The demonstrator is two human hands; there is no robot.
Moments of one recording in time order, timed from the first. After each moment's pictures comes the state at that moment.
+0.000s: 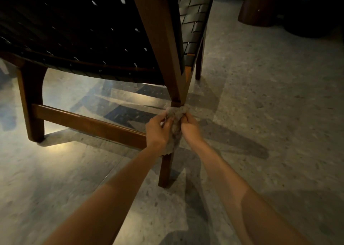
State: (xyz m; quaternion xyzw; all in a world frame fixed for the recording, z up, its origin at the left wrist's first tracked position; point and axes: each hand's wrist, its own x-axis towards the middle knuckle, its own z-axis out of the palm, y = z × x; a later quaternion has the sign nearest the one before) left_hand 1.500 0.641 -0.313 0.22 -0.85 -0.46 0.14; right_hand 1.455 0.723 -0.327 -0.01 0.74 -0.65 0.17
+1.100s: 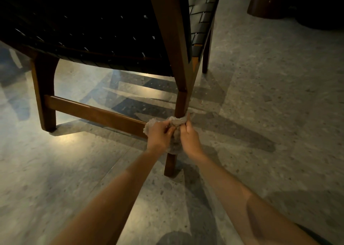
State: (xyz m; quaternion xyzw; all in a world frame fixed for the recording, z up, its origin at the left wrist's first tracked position) left_hand 1.542 0.630 -0.331 0.17 -0.92 -0.36 0.05; right_hand 1.506 0.724 -0.361 -0.04 0.75 -0.63 0.20
